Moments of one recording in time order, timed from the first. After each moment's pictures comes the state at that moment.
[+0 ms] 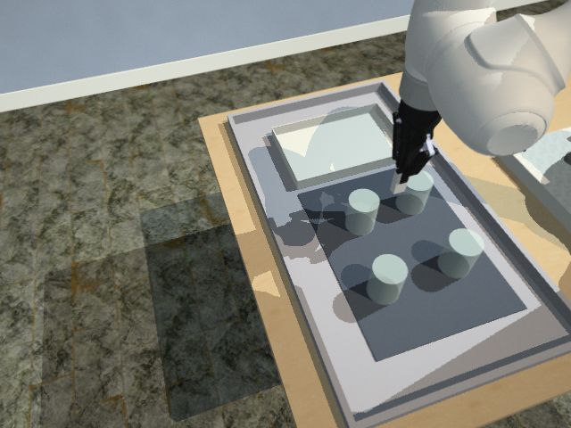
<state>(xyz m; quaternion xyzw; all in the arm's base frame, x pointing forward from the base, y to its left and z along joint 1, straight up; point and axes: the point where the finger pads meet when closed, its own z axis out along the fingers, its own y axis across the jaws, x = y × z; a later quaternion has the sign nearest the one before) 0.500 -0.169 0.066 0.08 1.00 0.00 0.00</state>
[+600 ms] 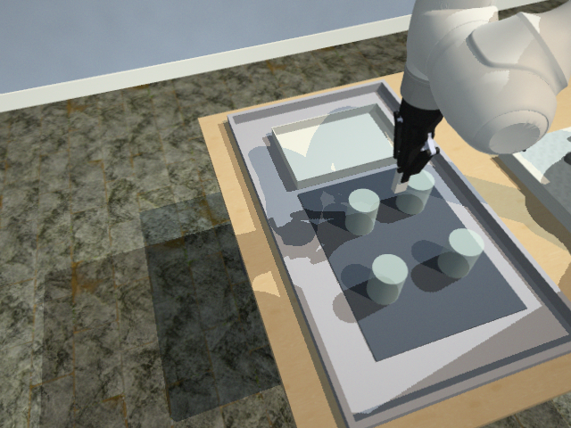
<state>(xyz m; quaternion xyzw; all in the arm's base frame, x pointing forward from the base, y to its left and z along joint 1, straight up) 0.498 -0.169 0.068 0.08 1.00 0.00 0.00</state>
